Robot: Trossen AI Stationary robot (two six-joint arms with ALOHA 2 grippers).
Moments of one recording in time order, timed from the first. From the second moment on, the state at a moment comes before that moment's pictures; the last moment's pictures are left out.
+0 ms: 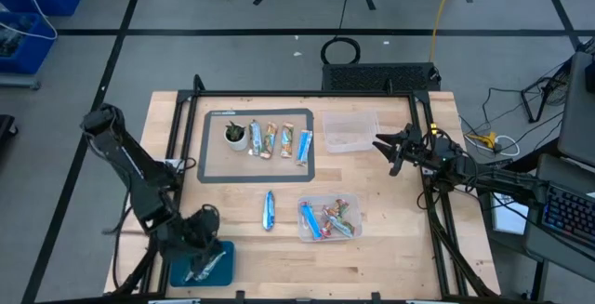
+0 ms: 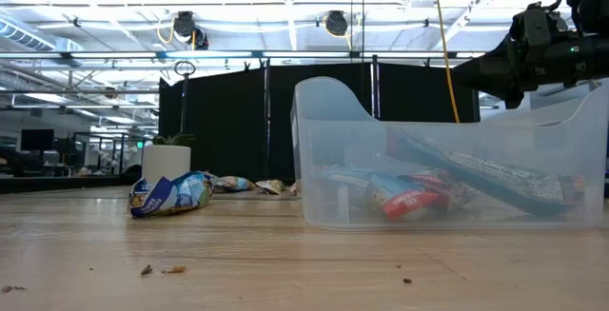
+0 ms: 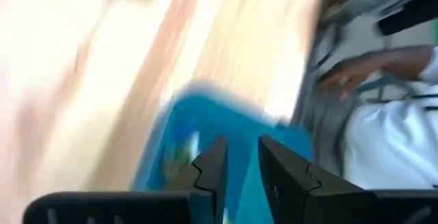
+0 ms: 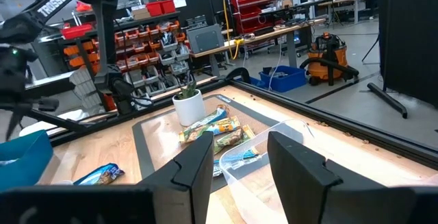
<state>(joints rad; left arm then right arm) -0.96 1.21 0.75 -0.45 -0.31 -1.31 -0.28 0.09 0.01 0.08 0.13 0.22</state>
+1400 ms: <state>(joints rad) -0.21 1.61 1.04 -0.68 -0.12 -0.57 -0.28 0.09 0.02 0.08 0.13 0.22</state>
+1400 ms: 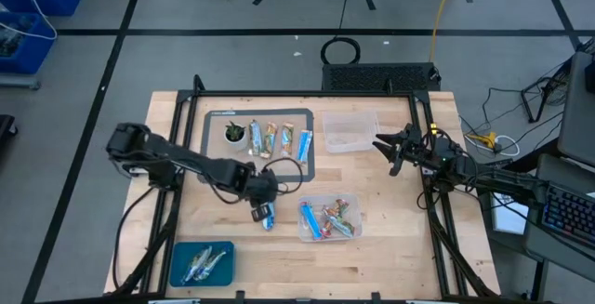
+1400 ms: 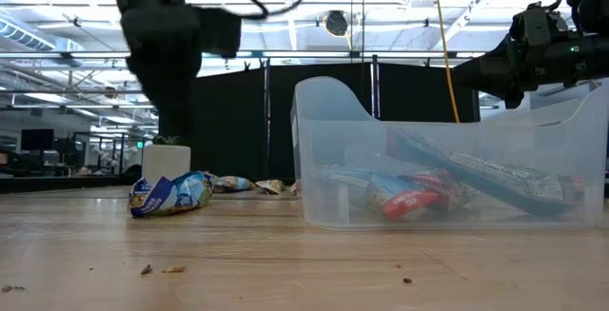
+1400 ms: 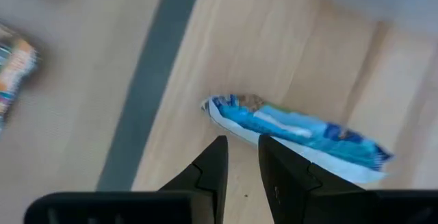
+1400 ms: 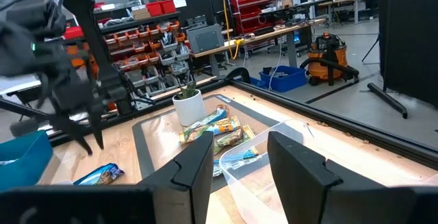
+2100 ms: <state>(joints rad) -0.13 1.72 1.04 -0.76 0.01 -0.78 -0.28 0.09 0.01 0.08 0.13 0.22</state>
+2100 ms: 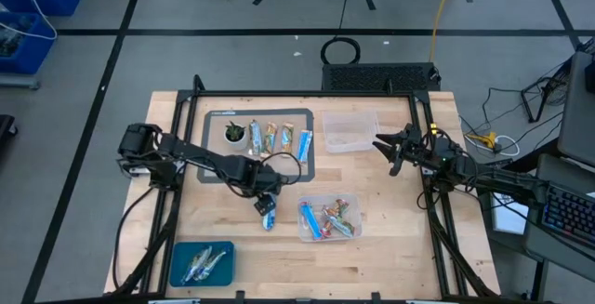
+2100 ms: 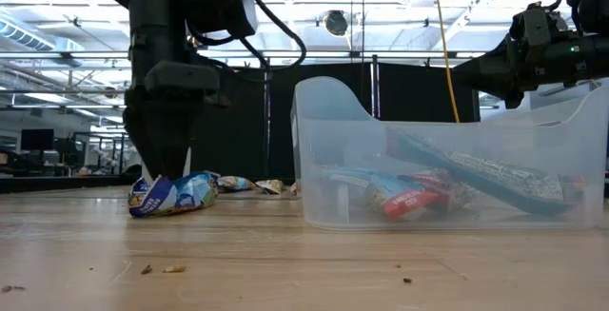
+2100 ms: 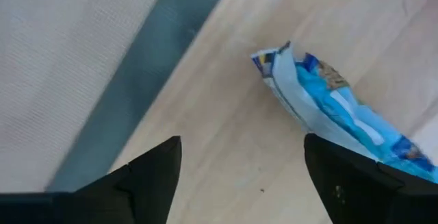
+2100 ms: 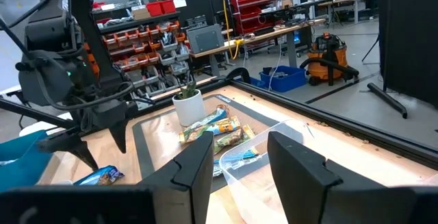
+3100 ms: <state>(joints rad) -0.15 1.71 1.04 -0.41 0.01 -0.65 -0.28 0.09 0.01 0.08 0.13 0.22</state>
